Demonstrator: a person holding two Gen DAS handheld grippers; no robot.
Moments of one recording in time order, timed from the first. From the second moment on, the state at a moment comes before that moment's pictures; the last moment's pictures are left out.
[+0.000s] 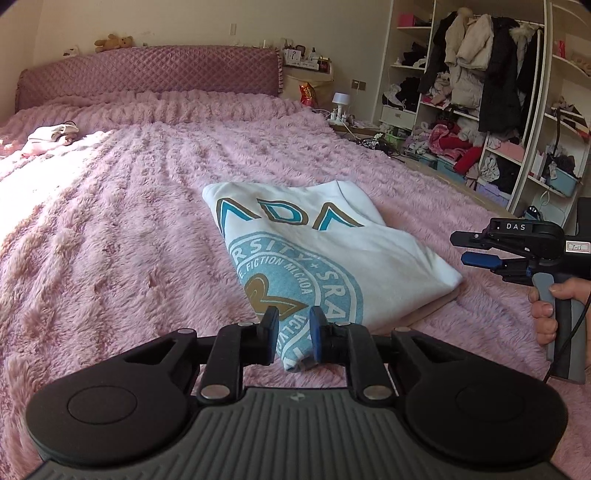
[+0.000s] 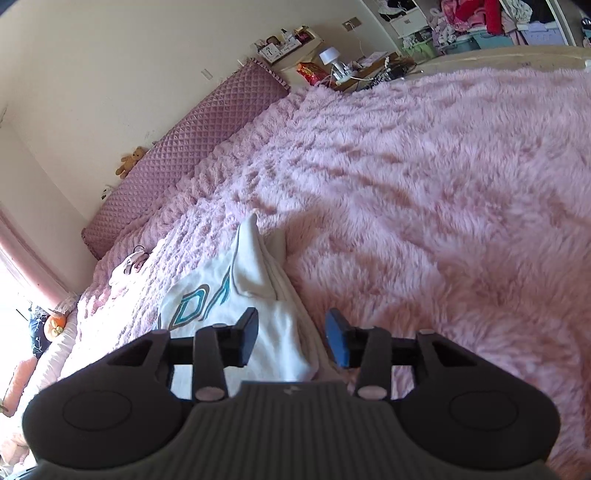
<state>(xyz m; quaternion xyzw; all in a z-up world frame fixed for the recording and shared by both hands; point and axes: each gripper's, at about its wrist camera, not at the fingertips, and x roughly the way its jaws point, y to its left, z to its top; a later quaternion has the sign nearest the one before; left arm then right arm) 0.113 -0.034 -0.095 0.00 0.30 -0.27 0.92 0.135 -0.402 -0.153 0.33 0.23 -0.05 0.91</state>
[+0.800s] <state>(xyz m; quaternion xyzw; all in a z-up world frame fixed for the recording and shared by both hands) 0.167 -0.058 -0.142 -0.13 0.34 -0.29 0.88 0.365 -0.389 -0.144 0.16 0.27 0.00 0.95</state>
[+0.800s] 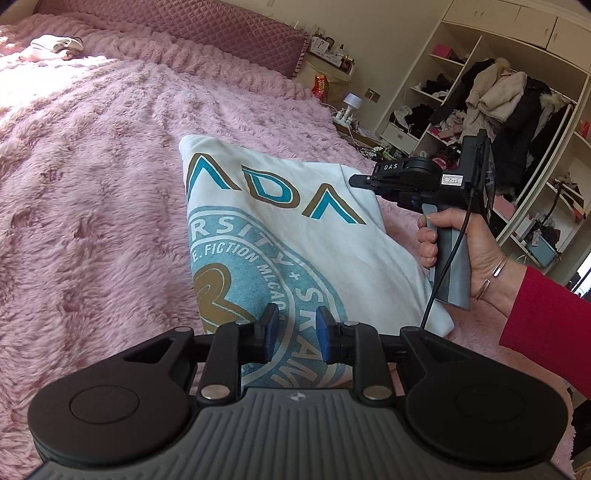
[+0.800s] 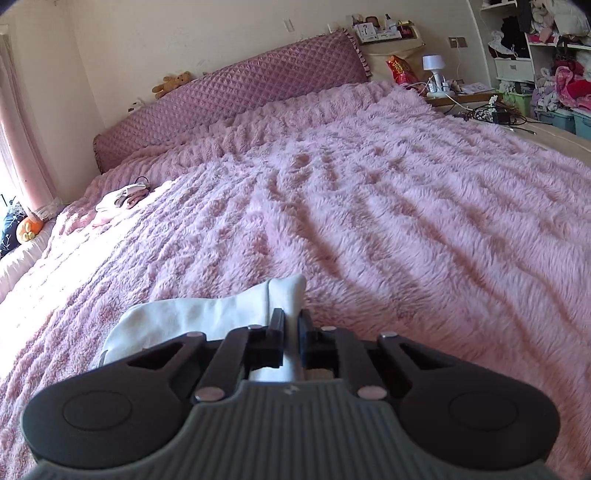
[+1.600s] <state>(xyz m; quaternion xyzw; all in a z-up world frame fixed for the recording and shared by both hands) 0.171 -0.059 -0.159 -0.13 0.36 -0.29 0.88 0.181 -0.361 -0.176 0.11 0.36 0.04 0.93</state>
